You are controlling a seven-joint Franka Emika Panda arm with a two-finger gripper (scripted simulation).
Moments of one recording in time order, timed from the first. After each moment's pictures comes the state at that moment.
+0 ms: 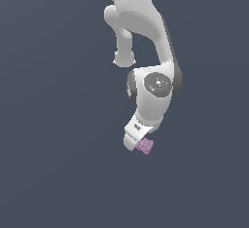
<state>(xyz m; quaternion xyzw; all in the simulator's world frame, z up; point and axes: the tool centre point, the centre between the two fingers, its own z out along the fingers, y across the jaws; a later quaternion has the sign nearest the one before) 0.077 0.078 0.112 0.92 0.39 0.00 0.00</state>
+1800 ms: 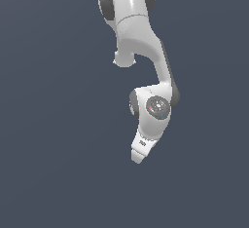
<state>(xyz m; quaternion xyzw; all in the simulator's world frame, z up) 0.092 0.093 0.041 0.88 0.48 0.00 0.00</state>
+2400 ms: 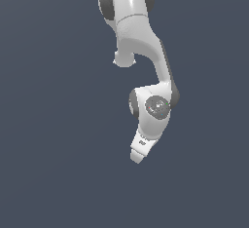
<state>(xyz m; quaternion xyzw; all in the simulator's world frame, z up) 0.091 0.092 0.042 0.88 0.48 0.00 0.00</state>
